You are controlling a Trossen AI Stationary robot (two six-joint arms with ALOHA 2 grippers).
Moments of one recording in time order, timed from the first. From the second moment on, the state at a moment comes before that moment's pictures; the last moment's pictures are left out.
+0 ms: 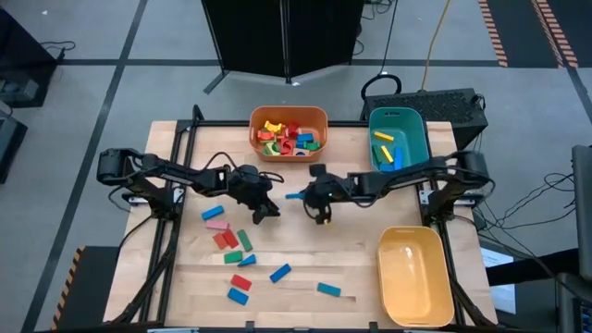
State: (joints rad) left arm 0.15 1.50 0.56 0.28 0.41 -0.52; right arm 0.00 1.68 0.98 0.02 0.17 -0.33
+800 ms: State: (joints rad) left arm 0.06 1.17 0.56 -0.14 0.16 -0.49; right arm -0.12 1.22 0.97 -0.79 0.40 -0.08
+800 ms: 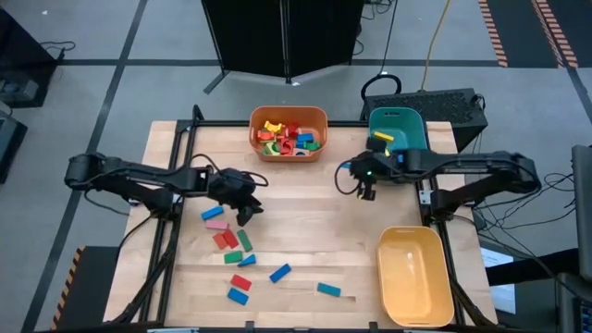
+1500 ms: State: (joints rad) left arm 0.02 1.09 0.56 -0.38 -0.03 -0.55; right arm -0.42 1.13 0.97 -1.13 0.52 0.11
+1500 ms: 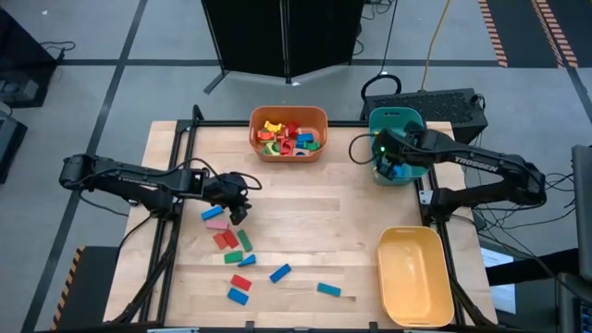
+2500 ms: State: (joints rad) left arm 0.02 1.09 0.56 -0.50 -0.14 -0.54; right arm -0.69 1.32 0.97 -1.11 0.23 0.02
